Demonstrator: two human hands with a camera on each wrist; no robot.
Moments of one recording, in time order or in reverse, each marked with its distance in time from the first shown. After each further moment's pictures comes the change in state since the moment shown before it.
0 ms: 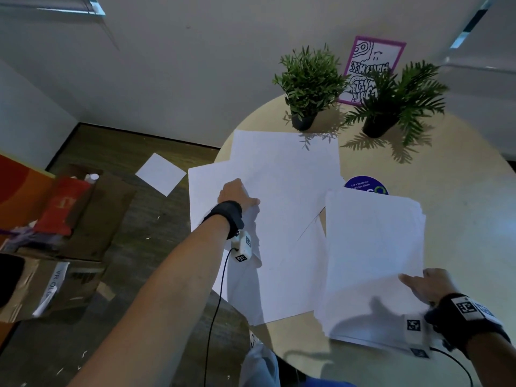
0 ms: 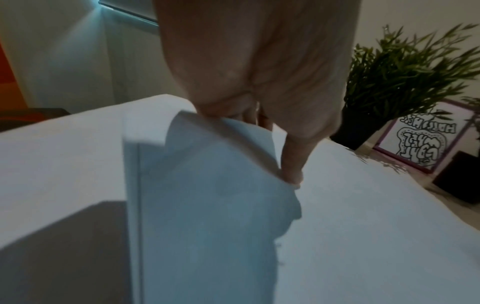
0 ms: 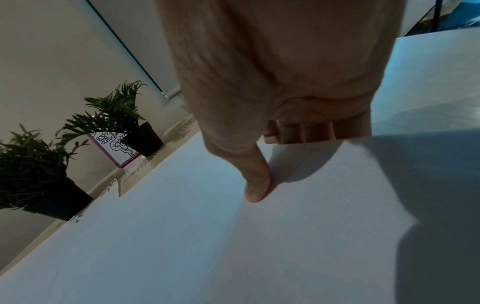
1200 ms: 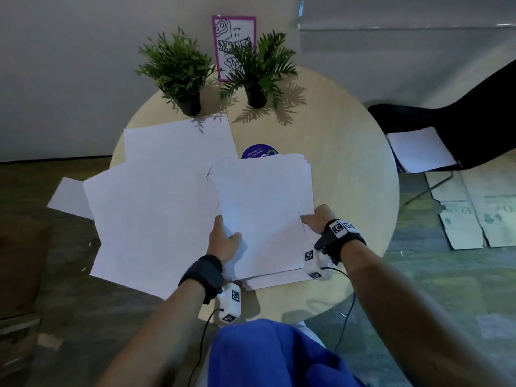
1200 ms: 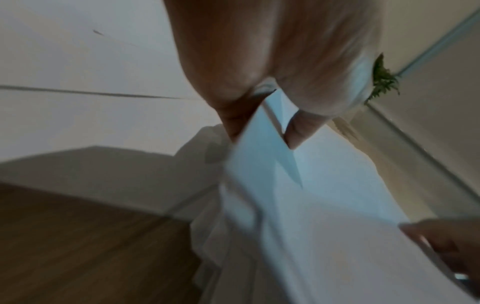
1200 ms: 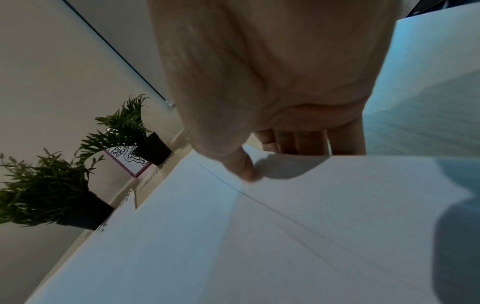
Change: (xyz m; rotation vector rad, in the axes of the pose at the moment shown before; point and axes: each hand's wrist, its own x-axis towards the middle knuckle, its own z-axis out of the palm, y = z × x) left_hand -0.187 0.080 0.149 -0.404 -0.240 0.165; right_hand -0.042 -0.017 -0.017 -0.004 -0.062 -0.078
